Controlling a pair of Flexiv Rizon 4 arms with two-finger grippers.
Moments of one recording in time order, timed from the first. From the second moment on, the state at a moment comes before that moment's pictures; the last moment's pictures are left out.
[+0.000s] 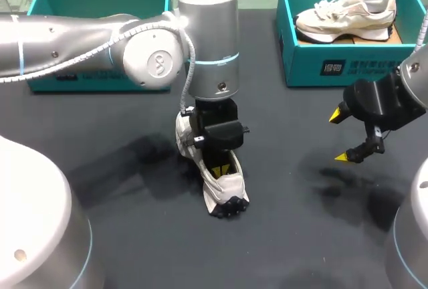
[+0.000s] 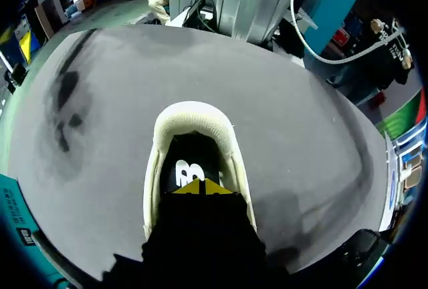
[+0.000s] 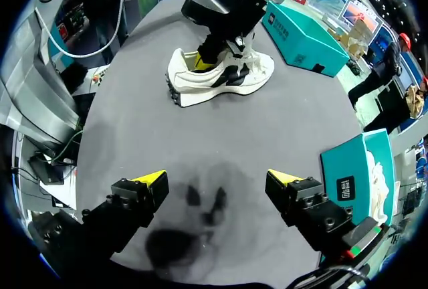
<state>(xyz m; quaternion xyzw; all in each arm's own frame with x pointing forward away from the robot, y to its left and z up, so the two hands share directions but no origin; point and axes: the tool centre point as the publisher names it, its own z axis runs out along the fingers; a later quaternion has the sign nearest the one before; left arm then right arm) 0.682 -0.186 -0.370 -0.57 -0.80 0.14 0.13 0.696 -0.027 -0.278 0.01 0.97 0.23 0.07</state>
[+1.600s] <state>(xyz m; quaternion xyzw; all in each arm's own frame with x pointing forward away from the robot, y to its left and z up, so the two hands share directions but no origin) 0.653 -0.204 -0.365 -0.51 -0.82 0.22 0.15 0.696 -0.027 -0.278 0.01 0.97 0.23 0.07</state>
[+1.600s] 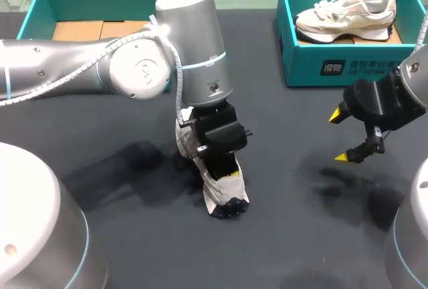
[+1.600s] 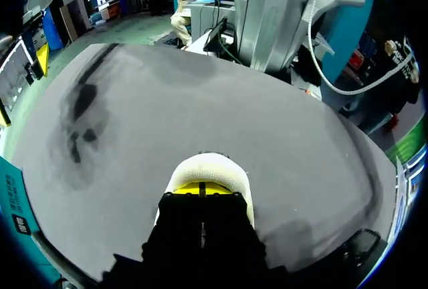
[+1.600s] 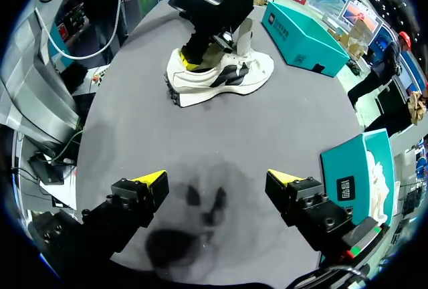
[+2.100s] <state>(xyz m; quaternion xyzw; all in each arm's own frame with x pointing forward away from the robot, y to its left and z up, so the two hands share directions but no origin) 0.646 -0.208 -0.401 -0.52 -0.82 0.16 0.16 0.696 -0.027 -0.278 0.01 0.97 0.23 0.07</state>
